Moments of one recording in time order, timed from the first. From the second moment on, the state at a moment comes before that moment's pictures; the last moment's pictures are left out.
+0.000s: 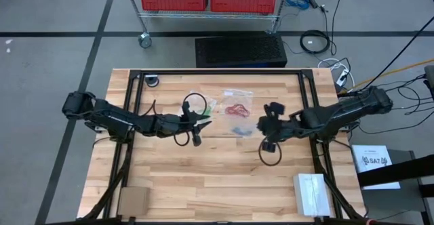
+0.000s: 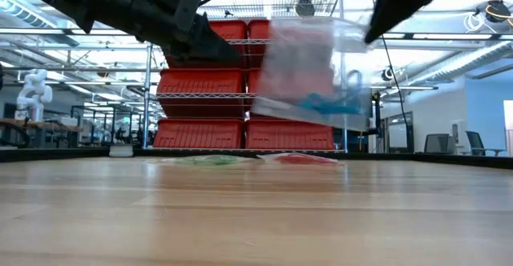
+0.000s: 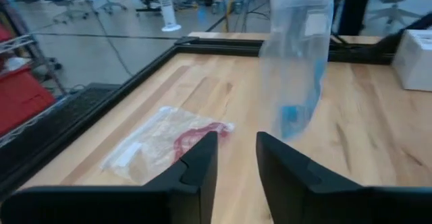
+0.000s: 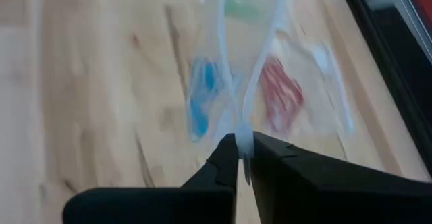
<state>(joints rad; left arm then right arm) -0.10 1.36 0.56 0.57 -0.43 -0.02 0.30 1.22 1.06 -0.87 0.48 0.38</state>
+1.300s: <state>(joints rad) -0.13 1.36 0.56 0.42 -0.26 0.09 0.22 1.54 1.02 -0.86 0.42 0.34</state>
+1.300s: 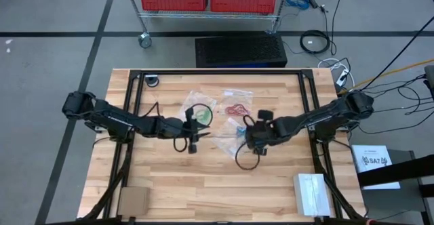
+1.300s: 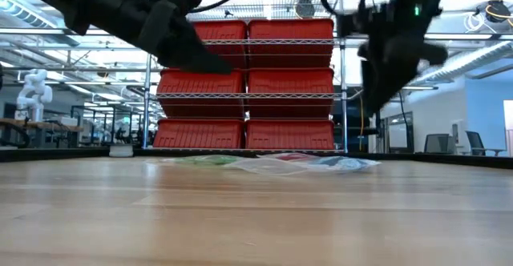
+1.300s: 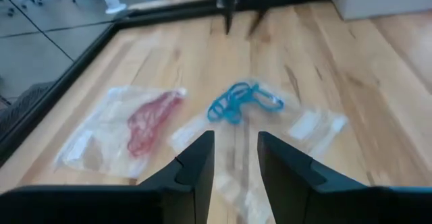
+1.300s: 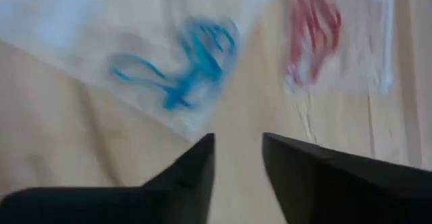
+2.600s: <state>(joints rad) -0.13 1.36 0.56 0.41 -0.30 0.11 0.20 1.65 0.76 -0.05 -0.04 0.35</state>
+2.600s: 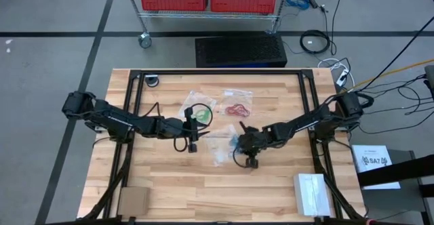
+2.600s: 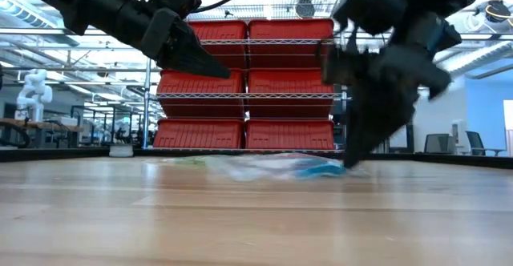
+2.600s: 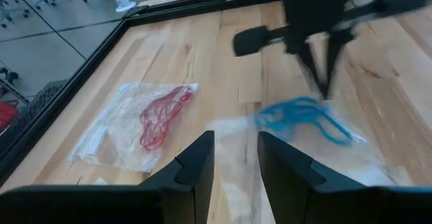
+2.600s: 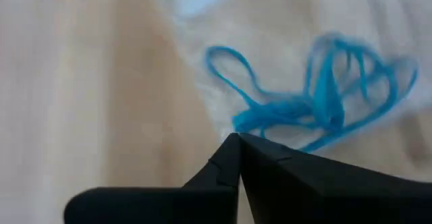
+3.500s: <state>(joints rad) -0.13 1.36 0.56 0.41 -0.30 0.11 -0.05 1.83 0.91 -0.02 0.05 0.02</state>
